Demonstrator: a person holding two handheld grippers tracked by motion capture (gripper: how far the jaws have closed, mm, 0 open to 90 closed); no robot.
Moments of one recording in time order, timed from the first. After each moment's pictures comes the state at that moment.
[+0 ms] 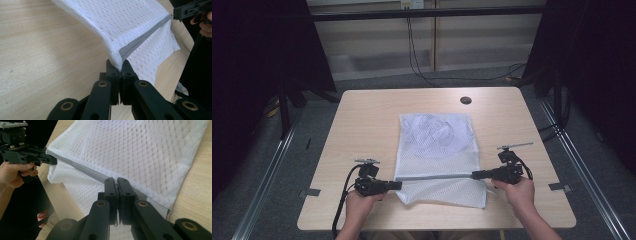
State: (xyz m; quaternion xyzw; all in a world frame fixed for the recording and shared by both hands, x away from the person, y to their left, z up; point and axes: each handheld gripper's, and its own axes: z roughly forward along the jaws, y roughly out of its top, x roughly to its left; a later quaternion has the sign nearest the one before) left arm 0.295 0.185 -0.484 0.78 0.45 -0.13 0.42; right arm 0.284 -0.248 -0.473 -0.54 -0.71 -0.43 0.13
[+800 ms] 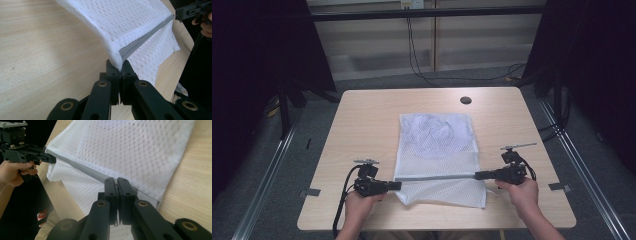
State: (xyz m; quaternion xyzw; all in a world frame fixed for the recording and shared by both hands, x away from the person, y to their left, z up) left arm 0.294 0.186 -0.485 0.78 0.45 -0.13 0.42; right arm 0.280 -0.257 -0.472 -0.54 -0.71 -0.43 0.13
